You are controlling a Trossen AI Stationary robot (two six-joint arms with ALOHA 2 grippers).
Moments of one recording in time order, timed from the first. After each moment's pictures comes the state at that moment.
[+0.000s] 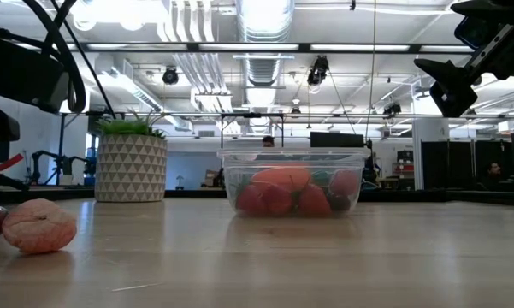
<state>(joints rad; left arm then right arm) -0.72 1.69 0.96 -0.70 -0.07 -1.17 0.27 0.38 0.01 0.44 0.08 0.55</state>
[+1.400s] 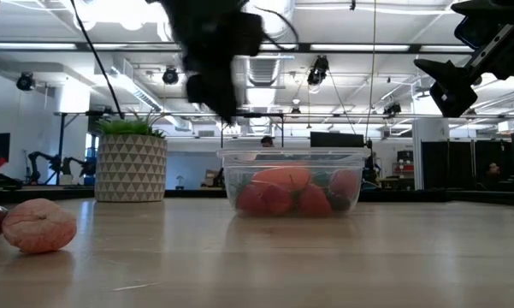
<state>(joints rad) -0.08 1.71 1.36 -0.69 0.00 -0.36 0.27 0.38 0.01 0.44 0.08 0.55</state>
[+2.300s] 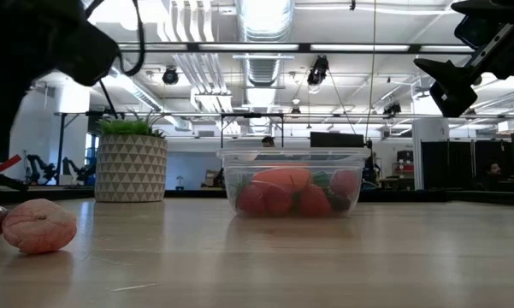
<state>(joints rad) -0.59 1.67 1.13 -0.84 0.00 -1.53 0.27 0.38 0.01 0.44 0.08 0.55</state>
